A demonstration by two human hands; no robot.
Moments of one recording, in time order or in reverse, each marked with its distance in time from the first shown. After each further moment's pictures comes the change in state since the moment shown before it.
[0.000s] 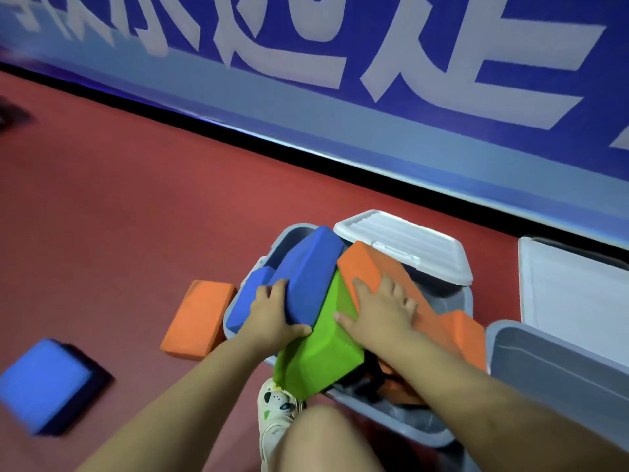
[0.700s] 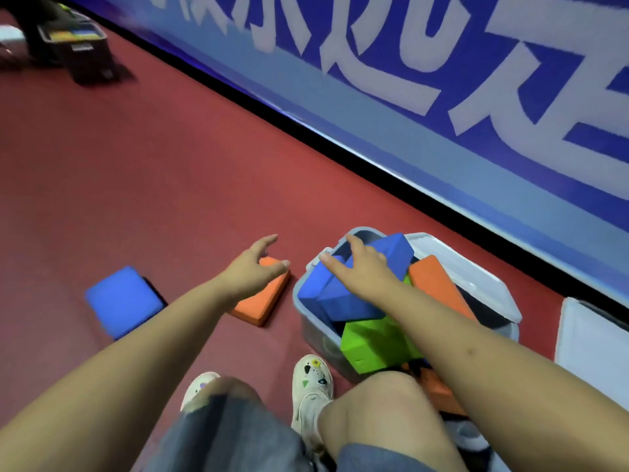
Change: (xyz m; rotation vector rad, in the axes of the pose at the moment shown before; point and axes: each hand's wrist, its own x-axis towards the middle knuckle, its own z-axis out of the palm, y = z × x) left_hand -0.086 -0.098 -0.129 -0.535 0.192 -0.107; right_hand -0.029 -0.150 -0.041 0.311 -0.123 -0.271
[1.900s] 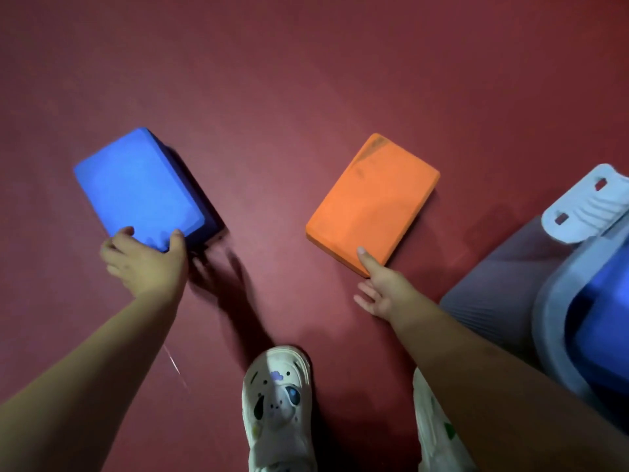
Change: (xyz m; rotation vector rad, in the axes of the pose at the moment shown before) left_hand 0.165 -0.444 -0.099 0.279 0.939 -0.732; right_hand 0.243 0.019 0.431 1.022 -0.371 1.054
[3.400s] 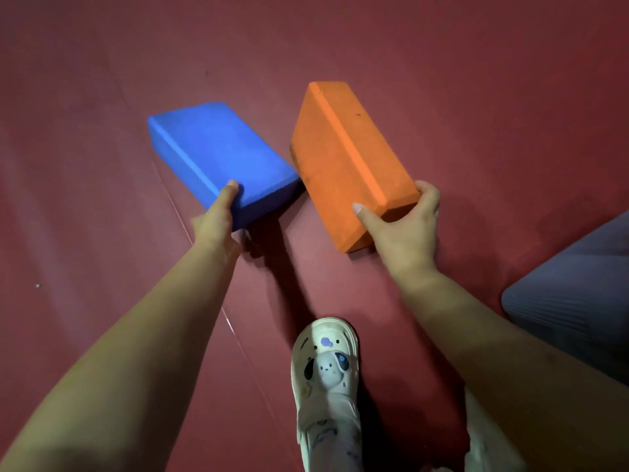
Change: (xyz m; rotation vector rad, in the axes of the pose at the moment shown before) left_hand 0.021 0.010 -0.005 -0.778 -0.352 -0.631; right_hand -0.049 0.007 0.072 -0.521 0.242 -0.964
